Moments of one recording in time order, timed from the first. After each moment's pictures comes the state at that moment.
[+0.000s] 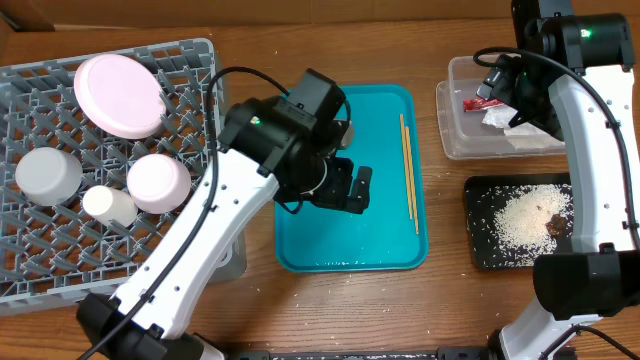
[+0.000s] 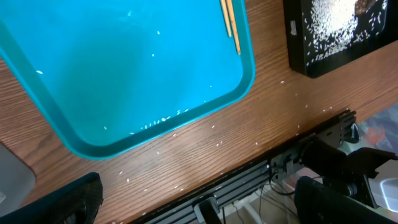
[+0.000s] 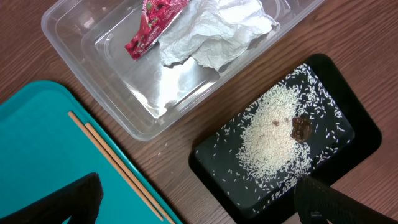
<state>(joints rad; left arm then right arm) -0.58 1.65 1.73 -1.42 0.32 -0.36 0.07 1.86 2.09 -1.57 0.27 0.68</state>
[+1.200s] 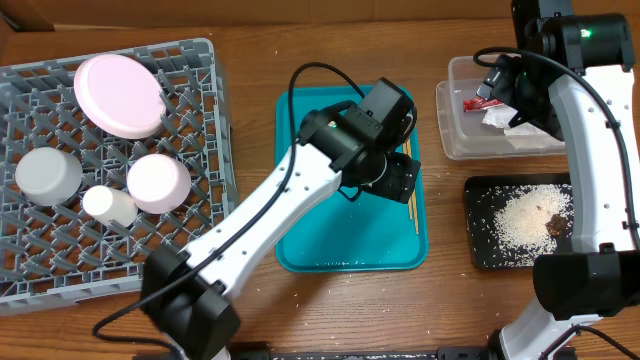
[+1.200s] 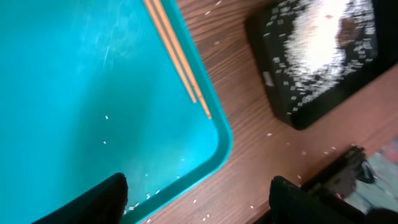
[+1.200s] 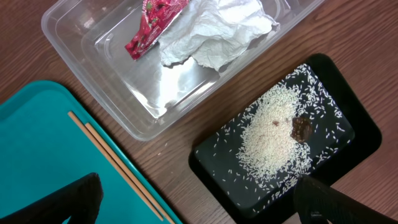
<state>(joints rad) -0.73 1.84 1.73 -1.08 0.26 -0.40 0.07 1.86 2.09 -1.57 0.27 0.68</state>
